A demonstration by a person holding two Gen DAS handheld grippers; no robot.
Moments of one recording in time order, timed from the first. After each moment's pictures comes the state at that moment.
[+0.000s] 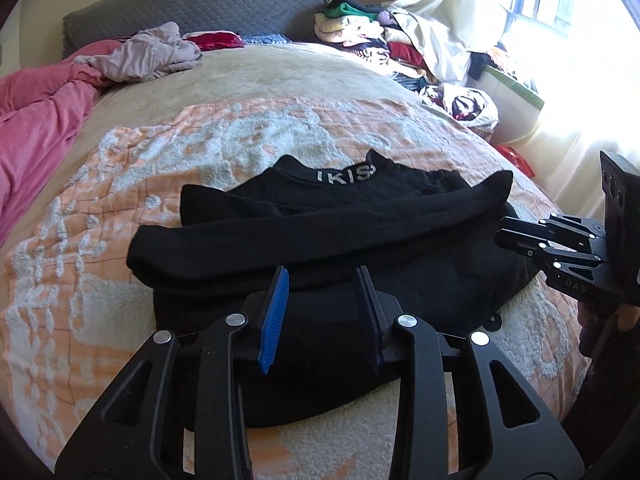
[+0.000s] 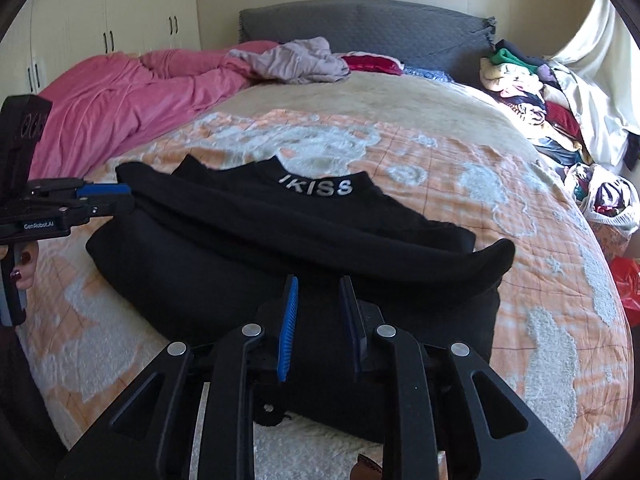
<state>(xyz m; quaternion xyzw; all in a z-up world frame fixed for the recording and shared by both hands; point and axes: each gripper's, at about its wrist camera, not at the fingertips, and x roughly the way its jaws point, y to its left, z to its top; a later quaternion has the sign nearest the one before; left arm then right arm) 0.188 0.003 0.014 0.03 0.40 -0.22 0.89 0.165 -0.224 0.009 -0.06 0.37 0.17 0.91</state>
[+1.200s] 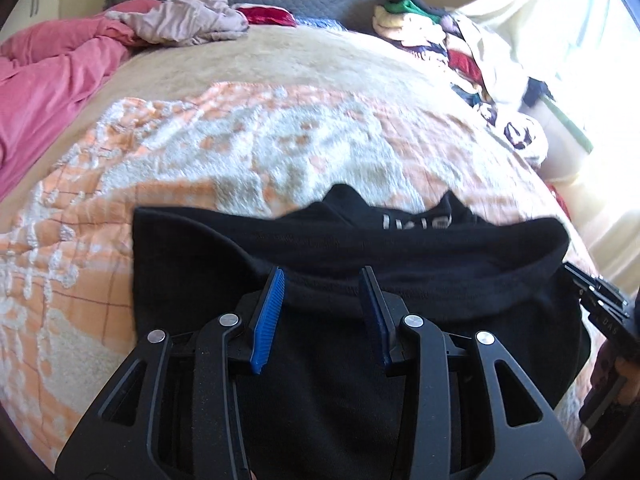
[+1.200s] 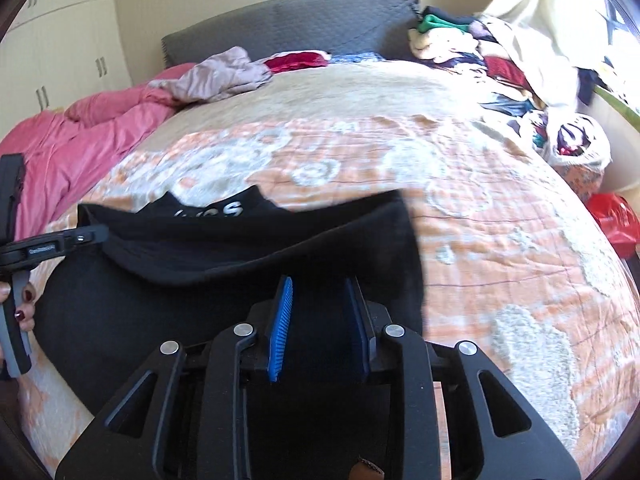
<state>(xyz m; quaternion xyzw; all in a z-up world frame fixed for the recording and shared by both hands) 0.287 0.003 -0.003 -0.05 0.42 -0.13 0.90 0.230 -0.310 -0.006 0.05 0.36 0.06 0.93</state>
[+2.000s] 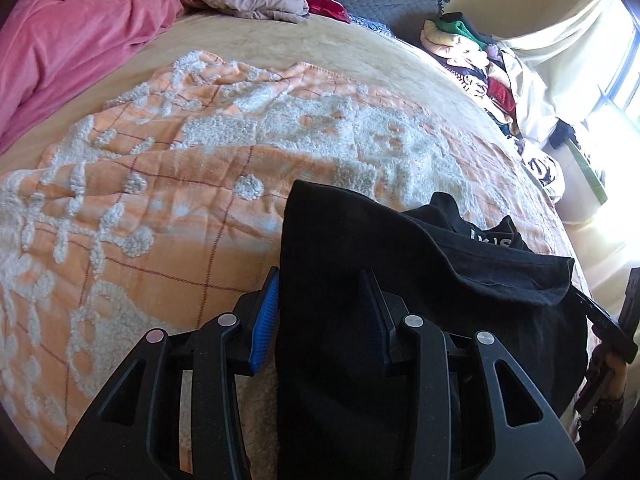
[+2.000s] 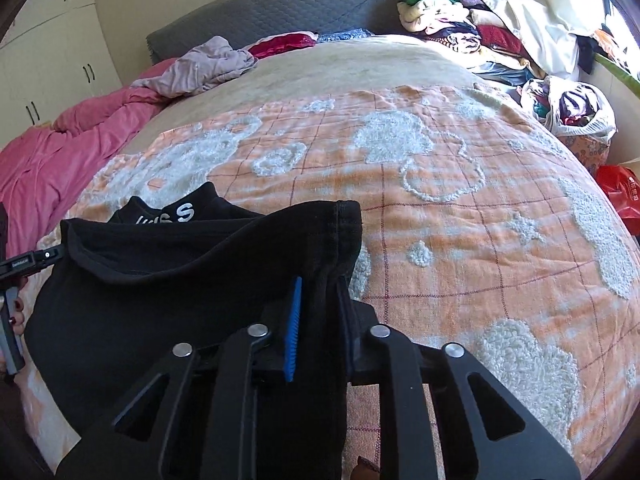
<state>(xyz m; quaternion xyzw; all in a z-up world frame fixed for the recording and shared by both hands) 0.297 0.089 -0.030 -0.12 0.44 -0.10 0.88 0.261 -0.344 -0.024 0.08 0.39 0.08 0.91</state>
